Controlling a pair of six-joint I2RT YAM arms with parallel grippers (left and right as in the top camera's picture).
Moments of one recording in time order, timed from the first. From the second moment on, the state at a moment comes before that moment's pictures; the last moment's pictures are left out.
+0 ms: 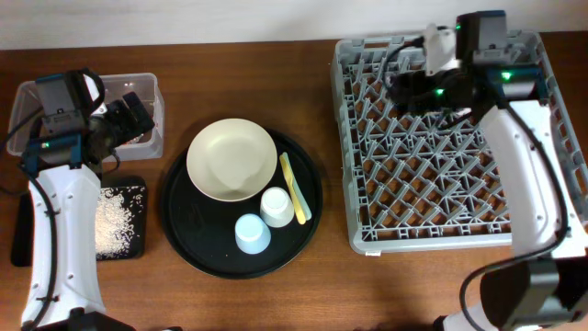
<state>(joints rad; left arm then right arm) 0.22 1.52 1.41 -0.74 0.02 -0.25 0.04 1.73 1.76 -1.01 -0.25 -0.09</state>
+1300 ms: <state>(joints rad) 0.22 1.52 1.41 -0.74 0.02 -0.25 0.57 2.28 1.76 -0.56 -0.20 0.06</state>
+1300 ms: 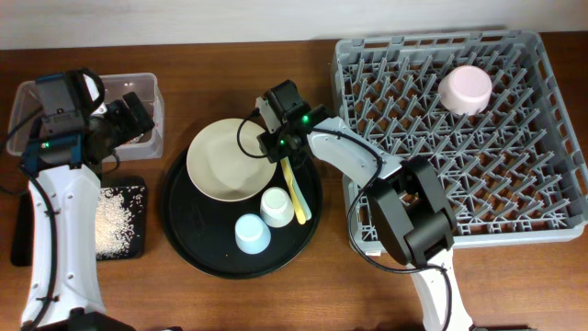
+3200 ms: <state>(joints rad) 0.22 1.52 1.41 -0.74 0.02 -0.25 -0.43 1.81 1.93 -1.57 0.98 0.65</state>
